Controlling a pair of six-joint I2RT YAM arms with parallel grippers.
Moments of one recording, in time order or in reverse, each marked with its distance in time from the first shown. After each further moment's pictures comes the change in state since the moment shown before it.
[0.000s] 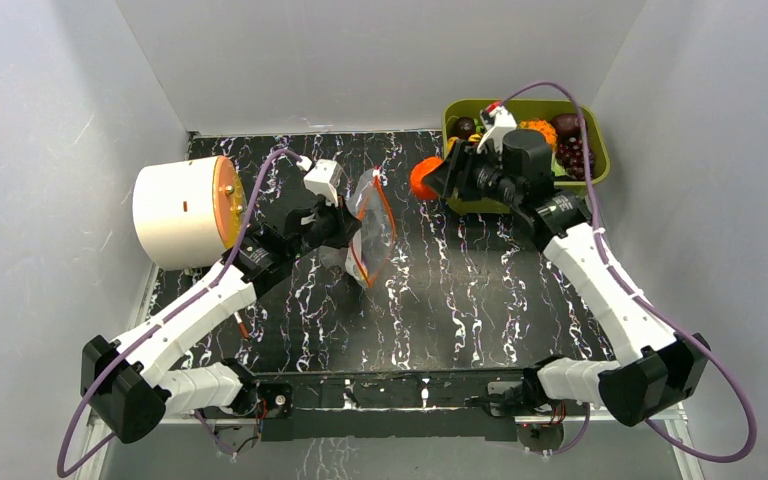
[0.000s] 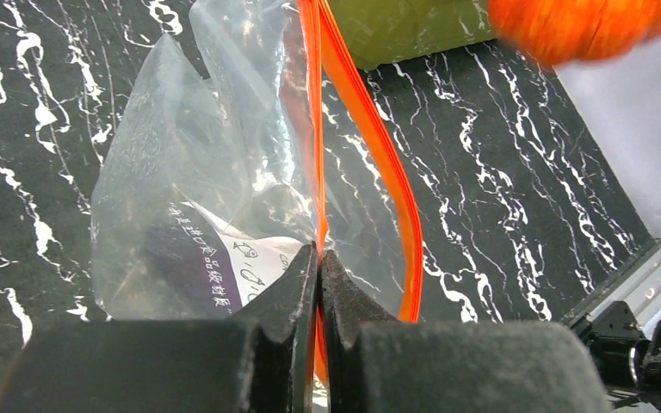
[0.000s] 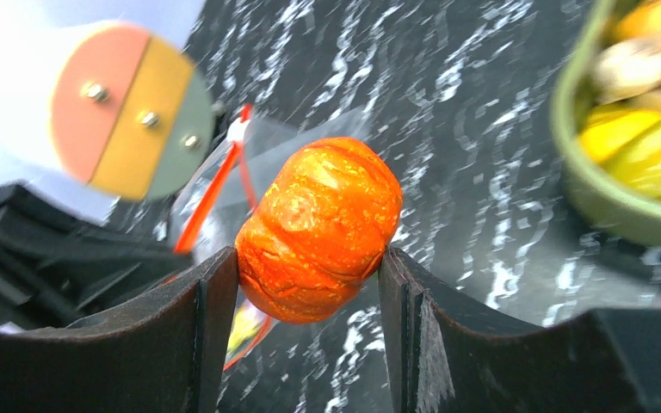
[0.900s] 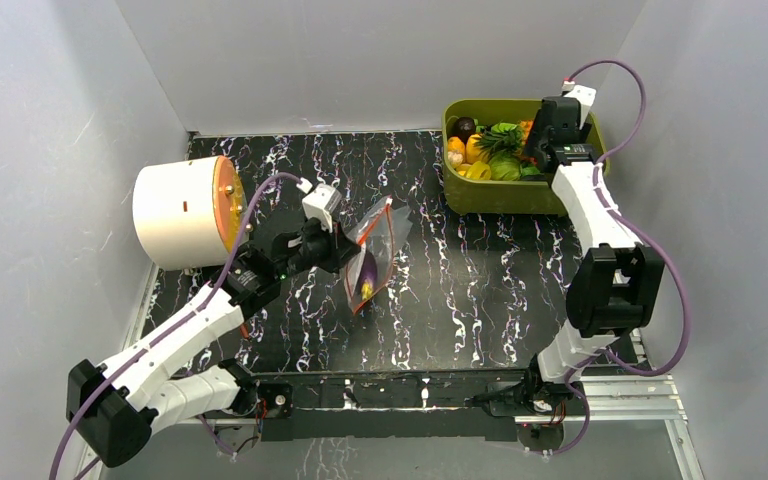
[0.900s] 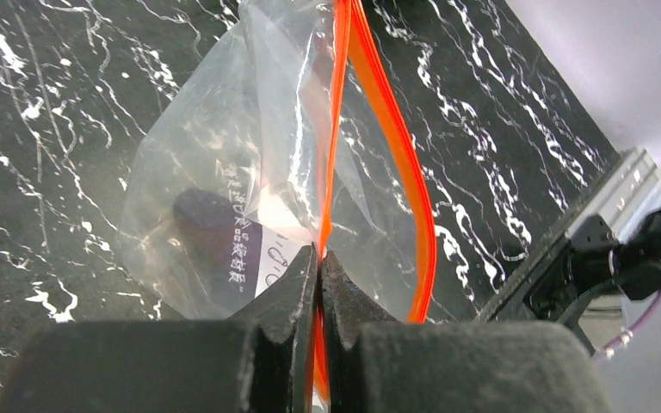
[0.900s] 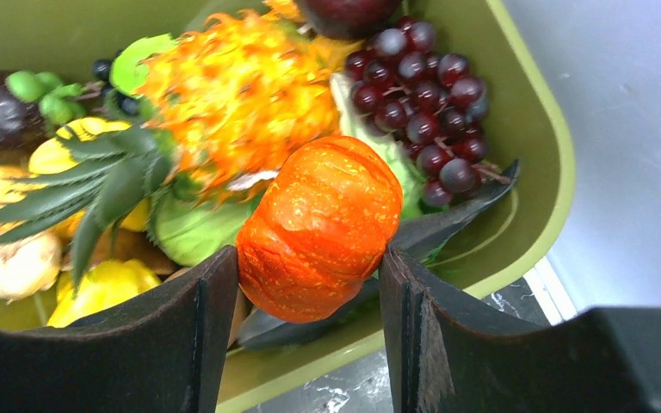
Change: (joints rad) left arm 0.000 -0.148 -0.177 0.041 0.196 0.052; right arm -0.394 0.428 0.181 0.018 0.599 -0.173
